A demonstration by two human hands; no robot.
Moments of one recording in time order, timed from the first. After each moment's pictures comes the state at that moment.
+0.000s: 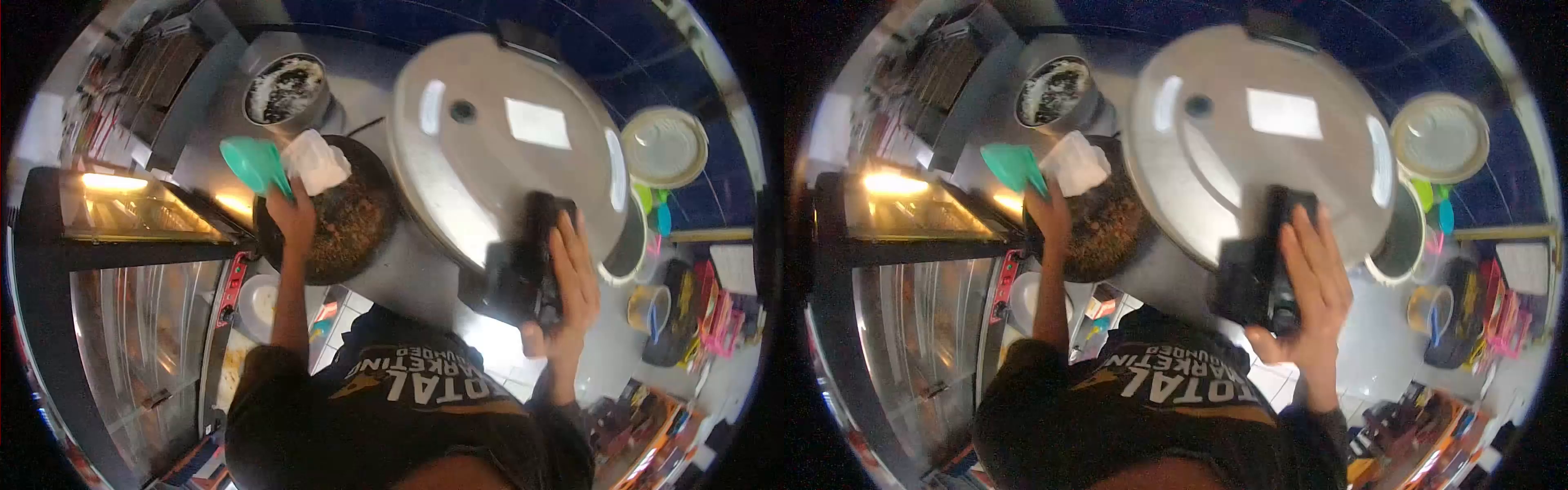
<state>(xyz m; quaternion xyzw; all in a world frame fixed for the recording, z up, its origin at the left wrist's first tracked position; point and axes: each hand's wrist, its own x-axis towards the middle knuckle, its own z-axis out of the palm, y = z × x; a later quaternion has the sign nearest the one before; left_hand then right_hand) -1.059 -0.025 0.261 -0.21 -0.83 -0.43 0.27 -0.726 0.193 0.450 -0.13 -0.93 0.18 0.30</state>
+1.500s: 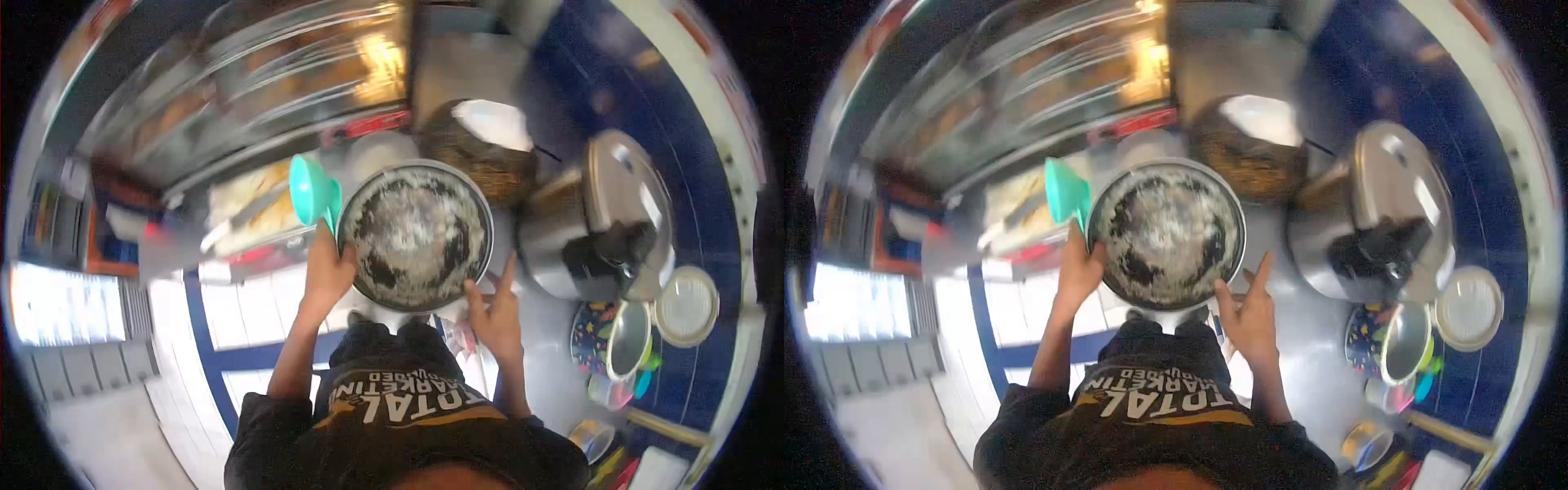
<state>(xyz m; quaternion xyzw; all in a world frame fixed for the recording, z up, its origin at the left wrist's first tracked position) -0.704 -0.292 0.323 0.07 -0.89 -0.43 0.11 -0.663 0.000 0.361 -0.05 -0.88 0.47 -0.05</state>
